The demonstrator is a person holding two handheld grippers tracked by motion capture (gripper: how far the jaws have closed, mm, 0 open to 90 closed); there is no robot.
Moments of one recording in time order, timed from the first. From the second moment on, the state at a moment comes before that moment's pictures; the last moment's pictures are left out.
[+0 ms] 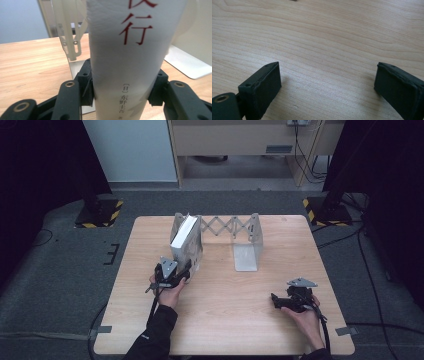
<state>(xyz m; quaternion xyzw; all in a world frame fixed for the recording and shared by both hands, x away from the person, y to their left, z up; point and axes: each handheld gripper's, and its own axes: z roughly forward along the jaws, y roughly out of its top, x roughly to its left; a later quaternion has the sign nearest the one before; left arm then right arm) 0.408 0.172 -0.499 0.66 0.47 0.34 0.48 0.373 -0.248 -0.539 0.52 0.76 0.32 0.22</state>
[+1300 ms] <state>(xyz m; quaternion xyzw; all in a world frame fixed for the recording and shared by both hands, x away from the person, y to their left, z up) 0.402 0.186 -0.498 0.67 0.46 0.29 0.51 0.374 -0.248 -0.539 0.52 0.76 0.32 0.22</state>
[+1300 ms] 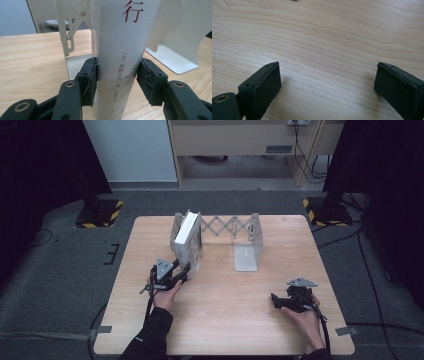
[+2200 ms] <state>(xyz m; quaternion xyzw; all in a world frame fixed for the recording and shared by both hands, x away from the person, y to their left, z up) 0.432 0.164 -0.501 0.68 0.44 0.29 0.51 0.374 -0.248 -0.539 0.52 0.76 0.32 0.22</state>
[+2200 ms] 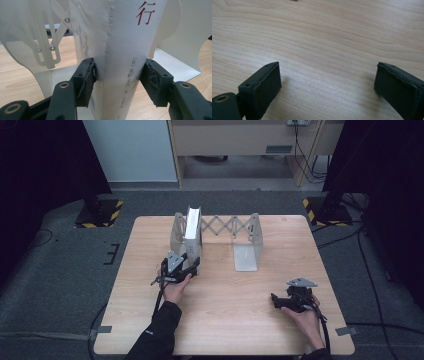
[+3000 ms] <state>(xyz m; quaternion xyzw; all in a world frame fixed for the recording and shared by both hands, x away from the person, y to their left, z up) 0.405 0.177 -0.490 0.71 0.44 0.24 0.50 0.374 -0.248 -0.539 0.52 0.76 0.32 0.22</state>
